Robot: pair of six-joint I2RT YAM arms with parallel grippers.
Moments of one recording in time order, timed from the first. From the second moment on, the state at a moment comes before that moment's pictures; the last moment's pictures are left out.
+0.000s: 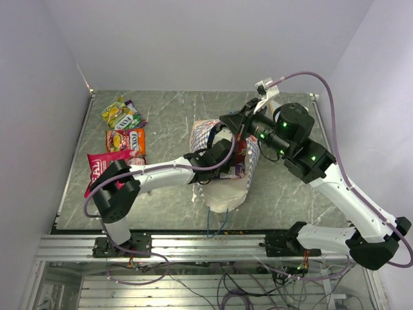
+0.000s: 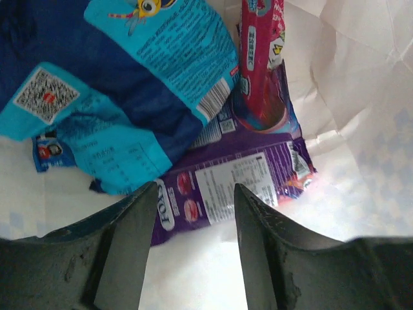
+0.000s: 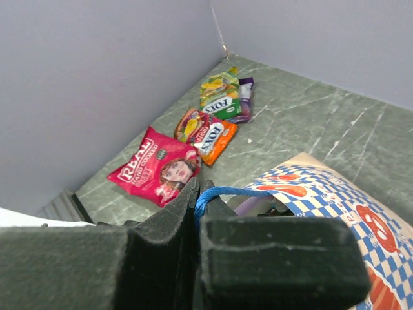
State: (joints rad) left arm -1.02 1.71 1.18 -0.18 -0.47 -0.48; right arm 0.77 1.13 1.35 -0.24 -0.06 0.30
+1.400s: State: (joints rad) left arm -0.88 2.00 1.38 -0.30 -0.56 -0.42; right arm 0.77 1.15 1.40 -0.35 -0.05 0.20
